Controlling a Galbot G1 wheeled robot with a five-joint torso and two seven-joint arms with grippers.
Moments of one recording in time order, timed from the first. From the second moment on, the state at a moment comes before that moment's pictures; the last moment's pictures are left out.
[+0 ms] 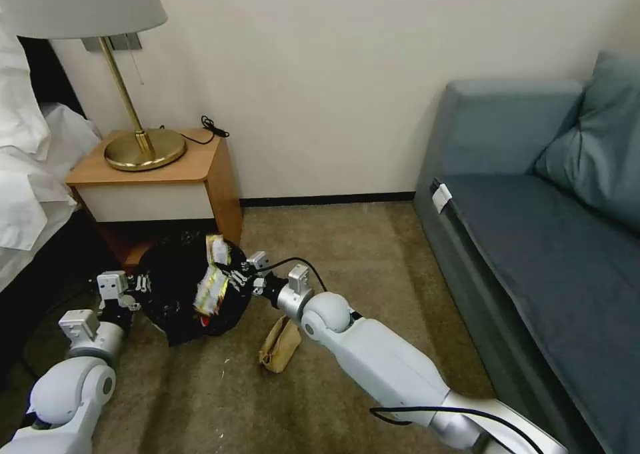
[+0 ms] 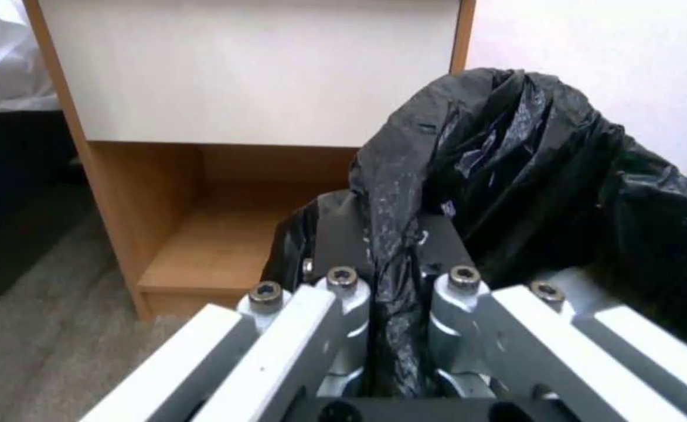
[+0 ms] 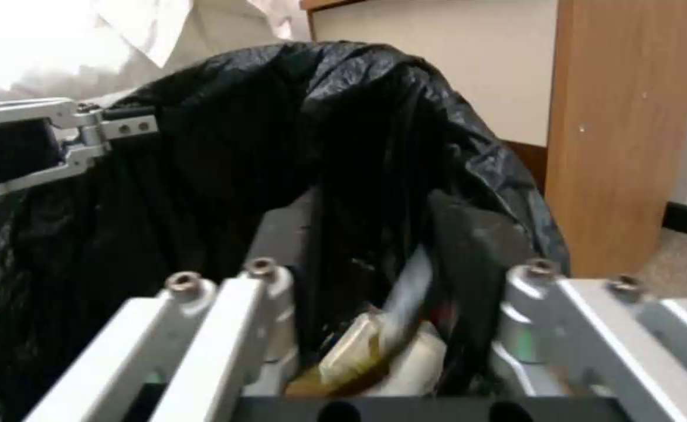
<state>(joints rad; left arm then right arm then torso) 1.39 -1.08 -0.75 -1.80 -0.53 0.11 0.03 -0.60 1.44 -0.38 1.25 0.59 0.03 -0.25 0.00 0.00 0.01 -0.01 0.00</state>
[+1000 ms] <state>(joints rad) 1.42 -1.03 -0.79 -1.79 -0.52 0.09 0.03 -0.70 1.25 -0.34 1.39 0.80 -0.45 0.05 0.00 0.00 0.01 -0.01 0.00</state>
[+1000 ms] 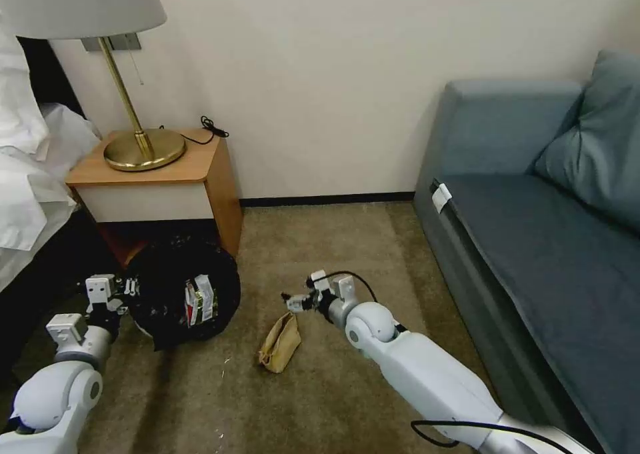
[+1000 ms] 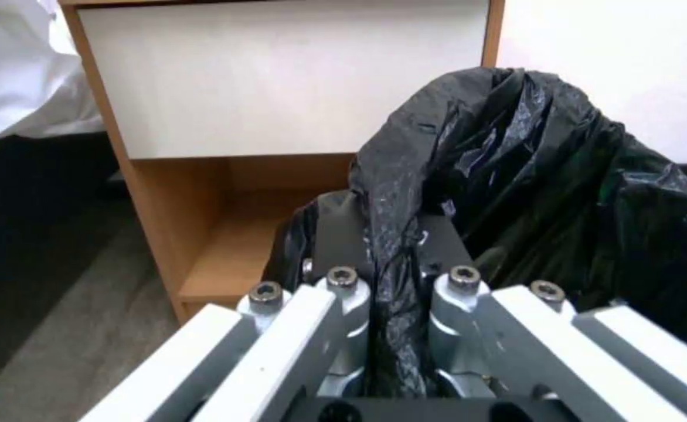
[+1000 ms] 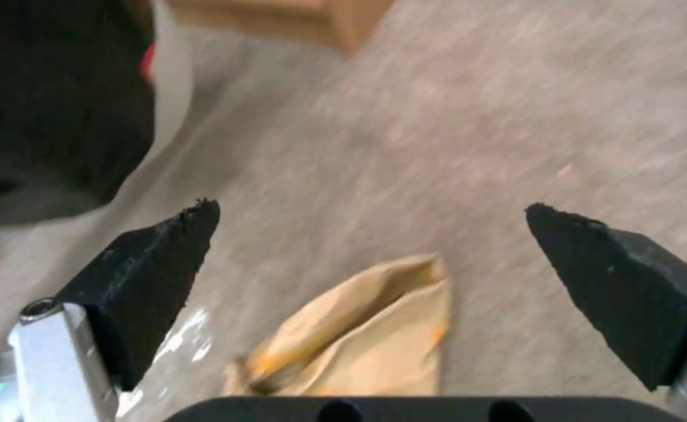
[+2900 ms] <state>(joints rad) 1.51 -1.07 -0.80 -1.94 -0.48 0.12 0.02 -0.78 1.43 -0.30 0.94 0.45 -0.17 -0.33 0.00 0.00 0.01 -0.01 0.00</state>
